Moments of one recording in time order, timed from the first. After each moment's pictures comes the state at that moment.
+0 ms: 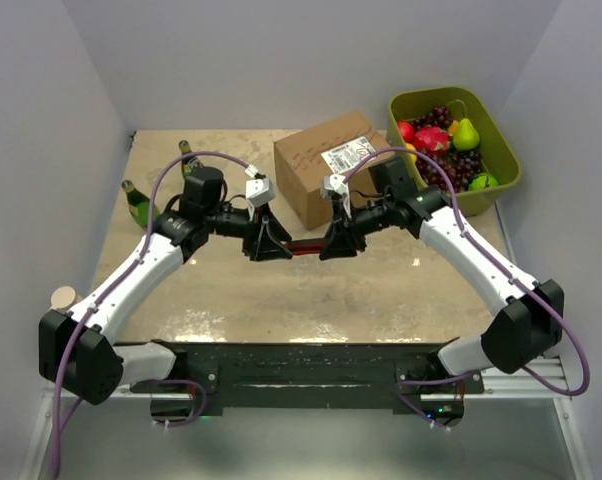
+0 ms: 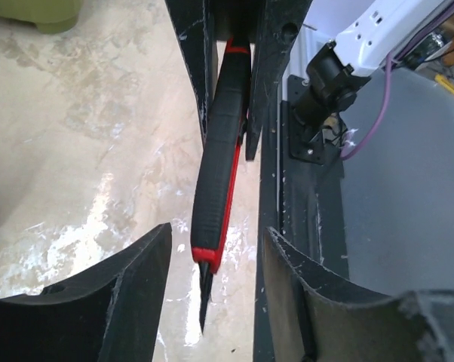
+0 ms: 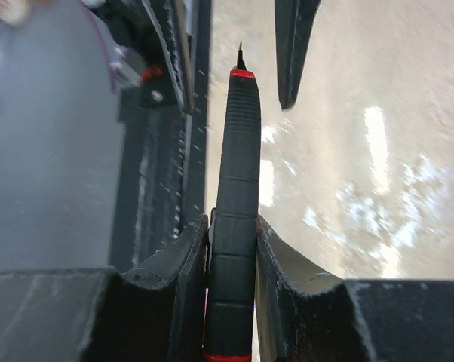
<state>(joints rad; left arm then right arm) -0.42 1.25 1.03 -0.29 1.09 0.11 0.49 1.42 1.28 -0.72 -1.05 -0.44</state>
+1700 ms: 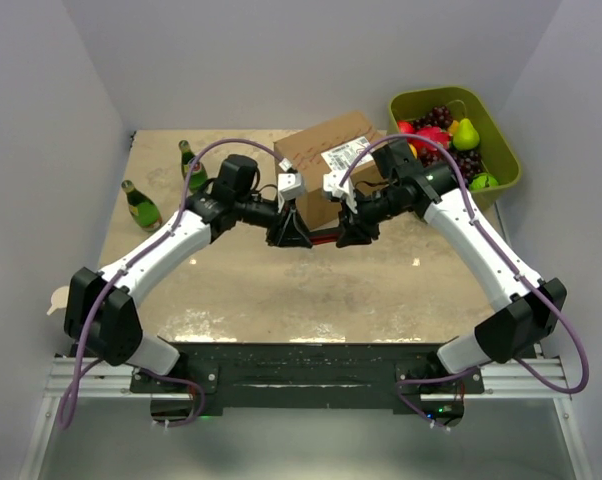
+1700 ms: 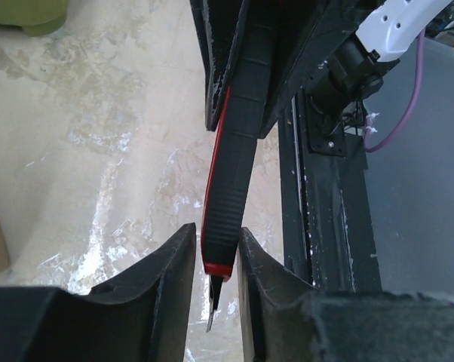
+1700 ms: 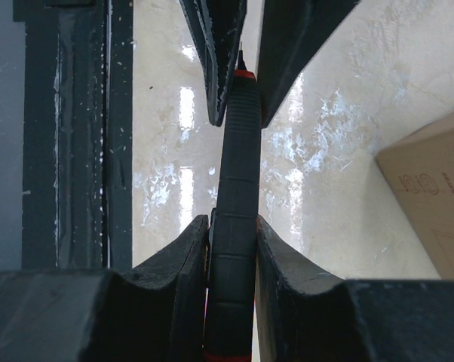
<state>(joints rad) -0.52 1.47 1.20 -0.36 1.02 0.23 0.48 1.49 1.57 -1.14 -0.77 -0.83</state>
